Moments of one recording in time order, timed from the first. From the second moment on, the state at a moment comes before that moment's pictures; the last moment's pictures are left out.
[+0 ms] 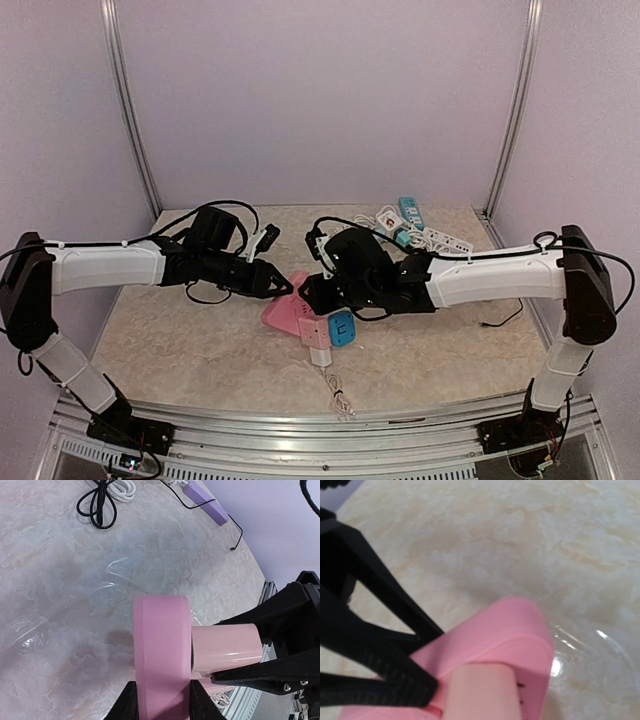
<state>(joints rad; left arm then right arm) -0.64 1.56 0.99 -0.15 0.51 -0.37 1.07 1.77 1.24 -0.06 0.16 0.47</state>
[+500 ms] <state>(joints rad) -0.64 1.56 0.99 -0.15 0.50 -0.37 1.12 1.82 1.34 -0.19 0.33 0.47</state>
